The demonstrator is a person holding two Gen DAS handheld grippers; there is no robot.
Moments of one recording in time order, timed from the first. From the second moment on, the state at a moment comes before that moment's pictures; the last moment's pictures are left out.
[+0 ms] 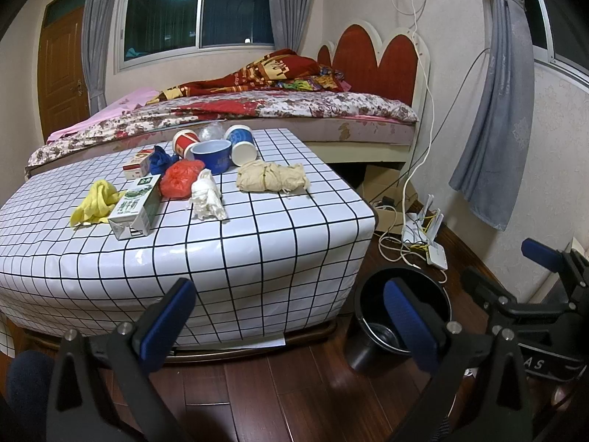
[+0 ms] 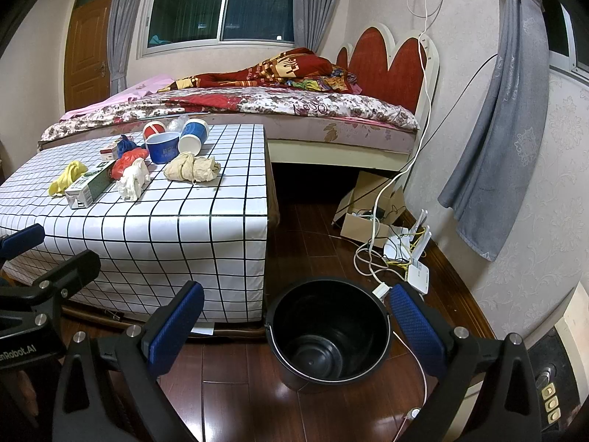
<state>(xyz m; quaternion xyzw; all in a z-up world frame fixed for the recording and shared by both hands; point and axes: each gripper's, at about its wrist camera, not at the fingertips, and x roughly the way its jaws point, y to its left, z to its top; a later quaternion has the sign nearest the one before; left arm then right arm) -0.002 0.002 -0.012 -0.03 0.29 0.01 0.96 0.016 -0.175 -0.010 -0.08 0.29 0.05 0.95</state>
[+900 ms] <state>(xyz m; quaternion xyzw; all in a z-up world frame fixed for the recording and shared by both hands) -0.002 0.001 -0.014 -0.03 0.29 0.01 0.96 0.018 -0.175 -0.016 -0.08 0.30 0.05 0.95</state>
